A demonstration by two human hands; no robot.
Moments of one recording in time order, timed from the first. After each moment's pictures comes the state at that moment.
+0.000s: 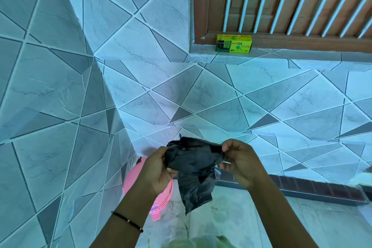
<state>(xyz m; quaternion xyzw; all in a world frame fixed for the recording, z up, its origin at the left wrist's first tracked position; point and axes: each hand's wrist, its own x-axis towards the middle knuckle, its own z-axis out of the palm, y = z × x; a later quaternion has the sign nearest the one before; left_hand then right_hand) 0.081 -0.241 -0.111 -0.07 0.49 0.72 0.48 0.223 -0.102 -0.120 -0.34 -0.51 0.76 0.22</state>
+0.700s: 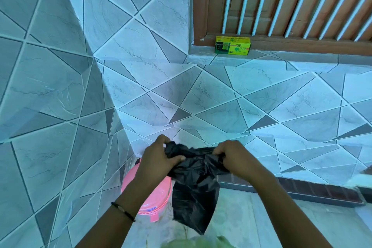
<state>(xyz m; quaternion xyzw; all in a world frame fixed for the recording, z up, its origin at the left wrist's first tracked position) 0.069 -0.242 -0.115 0.31 0.85 0.38 0.20 0.213 -0.093 -0.101 -0.31 -0.90 0.31 -0.01</state>
